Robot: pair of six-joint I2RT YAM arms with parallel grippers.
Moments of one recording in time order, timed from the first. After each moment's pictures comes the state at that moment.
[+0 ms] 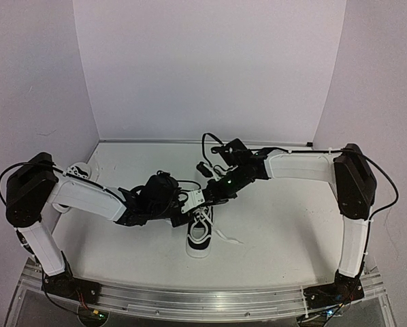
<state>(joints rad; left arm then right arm) -0.99 1.72 0.89 0.27 -0.06 0.52 0.78 2.00 1.50 -0.48 -0.52 0.27</state>
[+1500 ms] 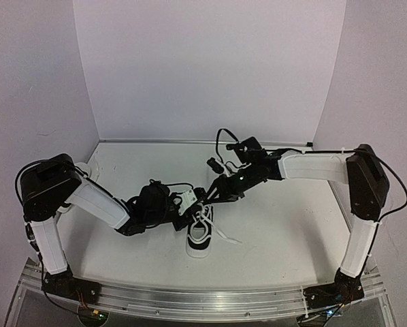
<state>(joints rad) -0.93 1.85 0.75 0.70 0.08 0.33 0.71 1.91 1.37 -0.37 -0.67 0.35</state>
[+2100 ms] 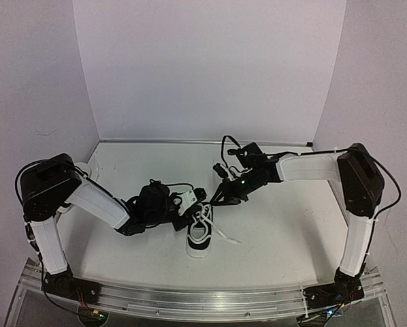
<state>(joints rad) -0.93 1.85 0.75 0.70 0.09 0.35 0.67 1.96 1.34 -0.35 -0.62 0.37</state>
